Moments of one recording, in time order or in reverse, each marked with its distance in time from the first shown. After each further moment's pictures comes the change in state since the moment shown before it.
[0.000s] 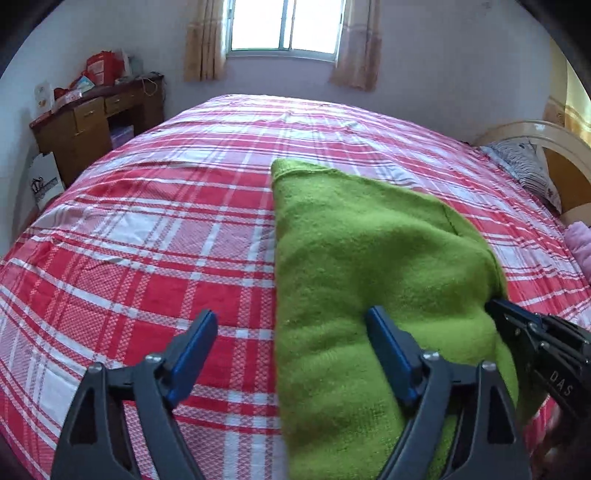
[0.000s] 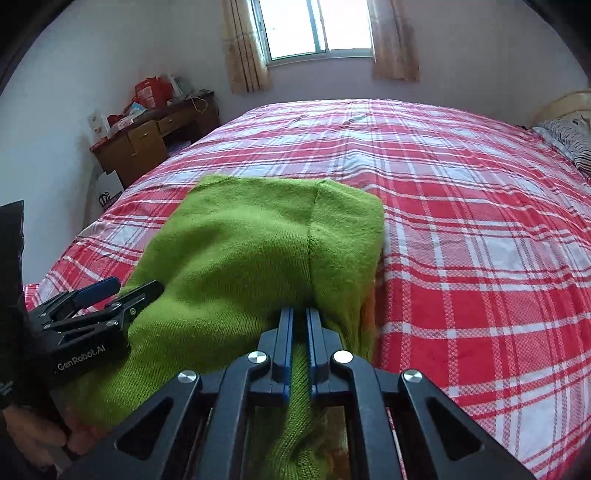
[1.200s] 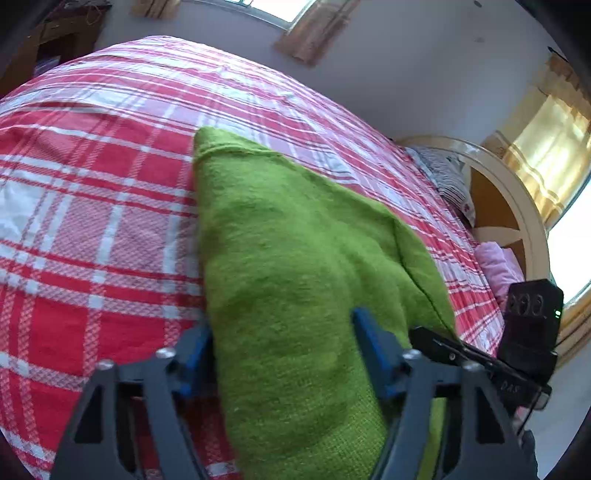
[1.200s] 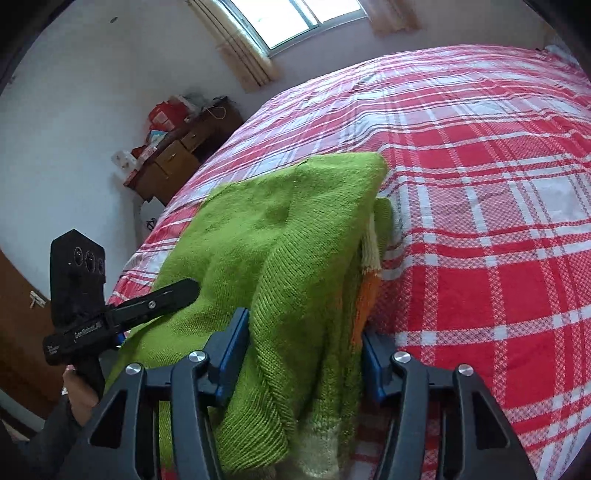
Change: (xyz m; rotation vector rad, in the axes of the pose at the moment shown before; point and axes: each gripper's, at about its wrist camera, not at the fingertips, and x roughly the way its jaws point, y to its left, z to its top) left arm 0.053 0.010 0.025 -0.110 0.173 -0.452; right arm 0.035 -0.046 0.006 0.214 0.085 0.268
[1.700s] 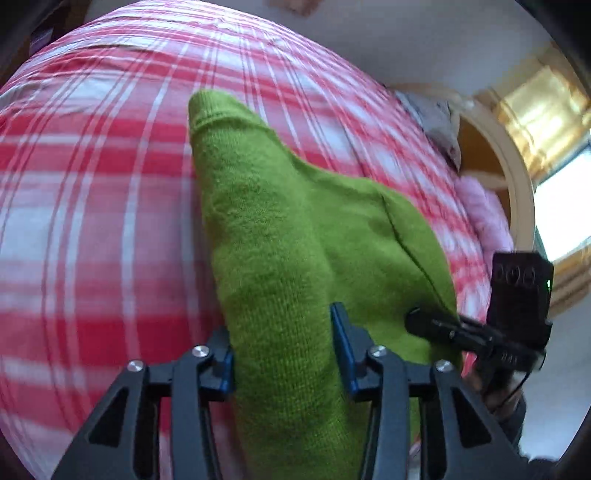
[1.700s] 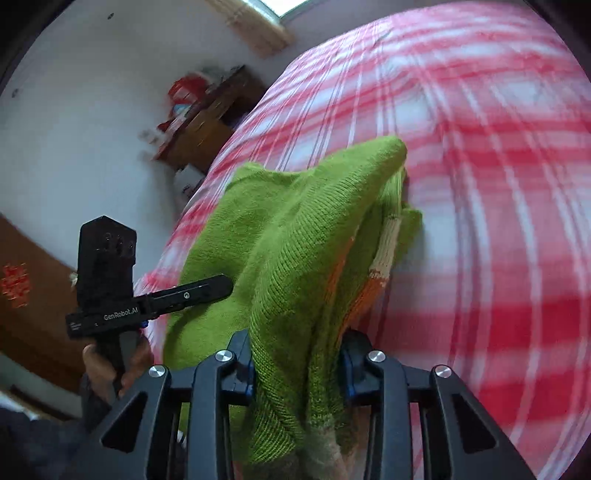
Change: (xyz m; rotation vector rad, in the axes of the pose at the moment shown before) left arm -0.112 -0.025 -0.117 0.019 0.238 -0.006; right arm -0.092 0.050 -0.108 0.079 0.177 0.170
